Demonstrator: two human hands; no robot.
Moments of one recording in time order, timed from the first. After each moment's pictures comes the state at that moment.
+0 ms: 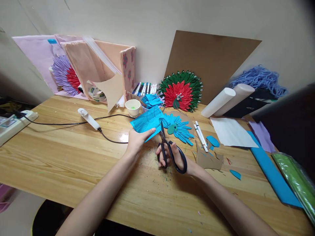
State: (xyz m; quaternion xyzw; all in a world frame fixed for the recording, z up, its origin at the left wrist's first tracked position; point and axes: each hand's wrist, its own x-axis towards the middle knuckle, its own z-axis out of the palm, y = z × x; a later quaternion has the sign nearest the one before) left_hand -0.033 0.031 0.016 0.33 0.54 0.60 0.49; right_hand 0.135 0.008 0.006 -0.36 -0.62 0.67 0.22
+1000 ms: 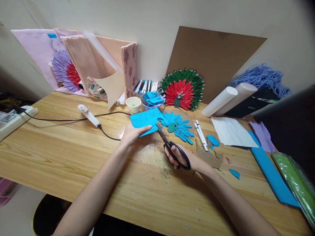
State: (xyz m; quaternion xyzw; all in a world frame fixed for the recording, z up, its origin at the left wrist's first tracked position) left_hand -0.056 0.037 0.020 0.32 0.53 0.54 0.57; right_hand 0.153 0.017 0.022 -0.37 -0.66 0.64 0.13
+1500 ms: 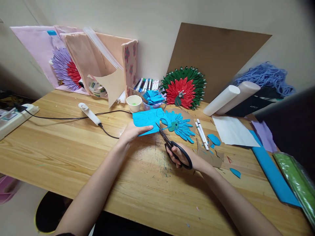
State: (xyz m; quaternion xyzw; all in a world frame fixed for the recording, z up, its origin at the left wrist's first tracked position) left_hand -0.061 0.038 0.022 0.36 0.50 0.50 0.60; right_hand 0.158 0.019 0.017 -0.38 -0.66 0.63 0.12
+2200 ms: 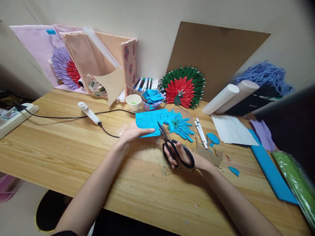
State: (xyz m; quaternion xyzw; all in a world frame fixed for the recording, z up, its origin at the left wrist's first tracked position) left_hand -0.058 0.037 0.028 0.42 0.47 0.45 0.63; right_hand 0.160 0.017 0.016 -0.30 -0.67 0.67 0.12
